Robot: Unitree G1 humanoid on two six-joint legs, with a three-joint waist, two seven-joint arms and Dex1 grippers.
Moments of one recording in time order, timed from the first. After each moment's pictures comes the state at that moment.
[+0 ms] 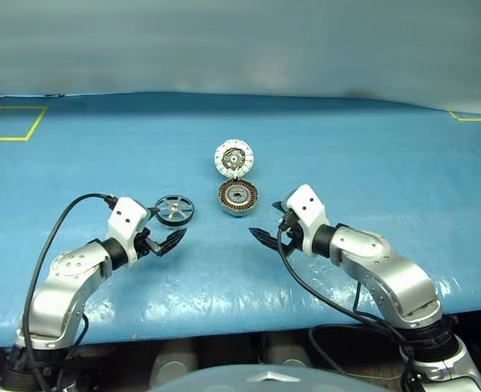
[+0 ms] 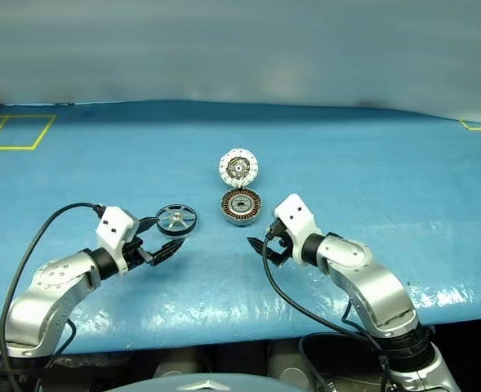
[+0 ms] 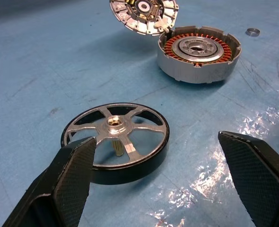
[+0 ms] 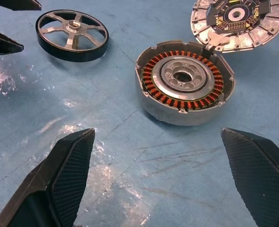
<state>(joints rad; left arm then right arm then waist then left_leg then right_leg) 0.07 0.58 0.07 -0.40 -0.33 0.57 -0.60 -0.18 -0.50 0.20 -0.51 0.34 0.83 0.49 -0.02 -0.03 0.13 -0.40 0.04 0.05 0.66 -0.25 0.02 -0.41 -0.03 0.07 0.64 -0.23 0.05</state>
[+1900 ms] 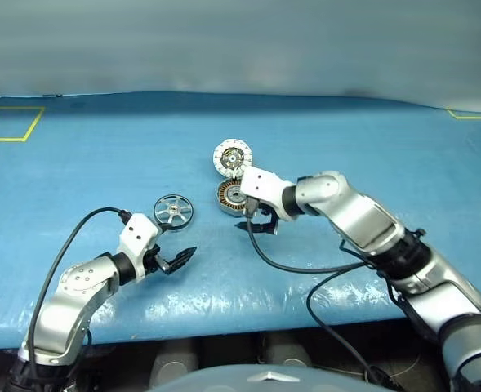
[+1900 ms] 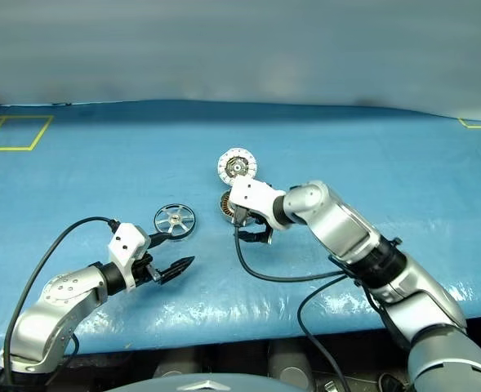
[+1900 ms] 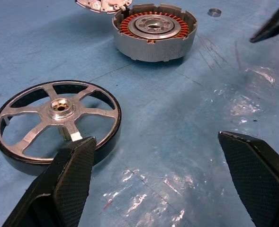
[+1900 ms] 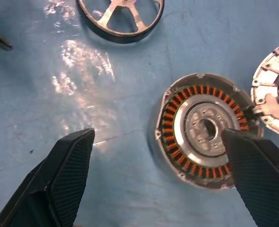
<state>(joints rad) 0.15 0.57 -0.01 -0.44 -0.31 0.51 -0.62 -0.82 -0.55 0.63 -0.10 0.10 0.81 0.85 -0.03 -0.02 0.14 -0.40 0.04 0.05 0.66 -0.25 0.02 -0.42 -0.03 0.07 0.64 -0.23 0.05</state>
